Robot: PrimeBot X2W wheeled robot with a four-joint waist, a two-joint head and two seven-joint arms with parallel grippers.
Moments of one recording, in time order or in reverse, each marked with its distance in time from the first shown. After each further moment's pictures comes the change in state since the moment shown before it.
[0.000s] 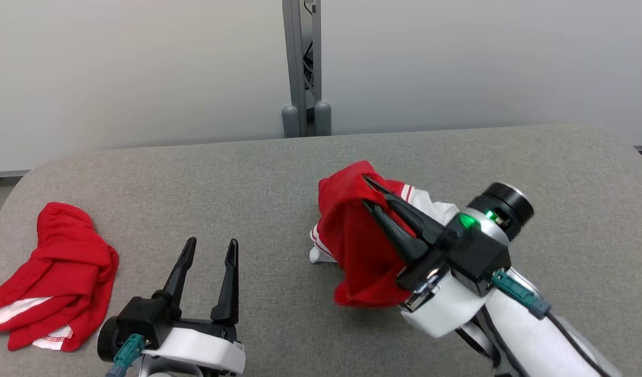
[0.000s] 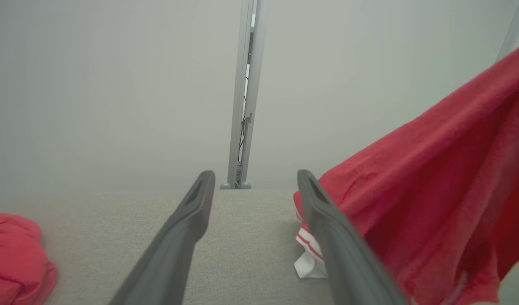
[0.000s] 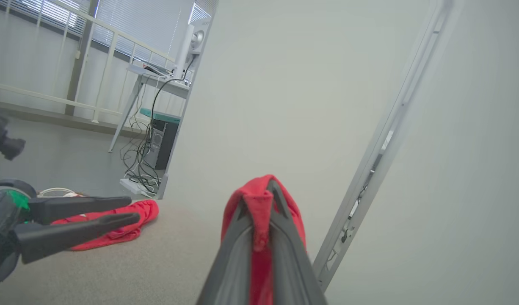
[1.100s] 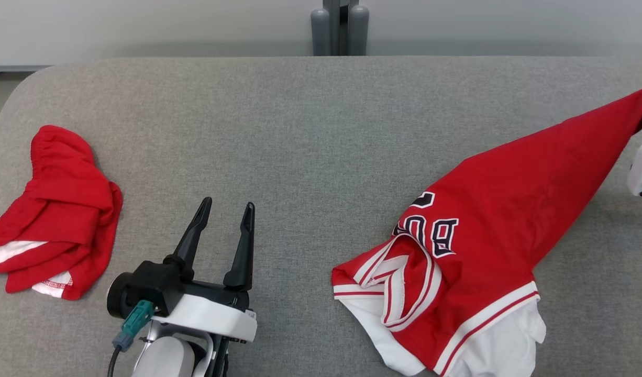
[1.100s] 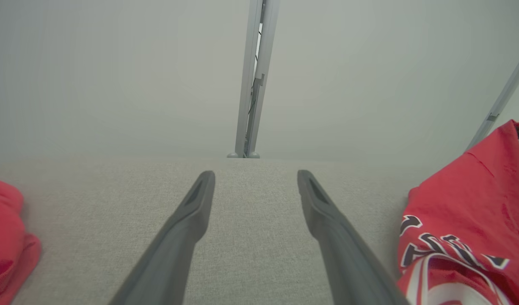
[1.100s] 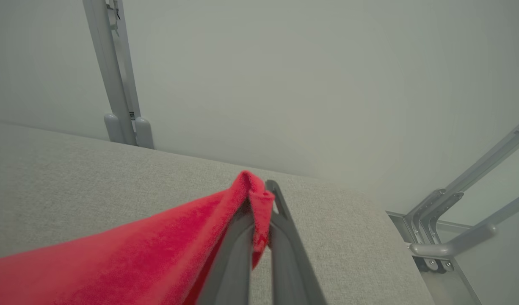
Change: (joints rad) left arm -0.109 0.000 -0.037 -0.003 0.002 -0.025 0.000; right arm -0.502 -0.251 -0.239 1.021 0.238 0.000 0.049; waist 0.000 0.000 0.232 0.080
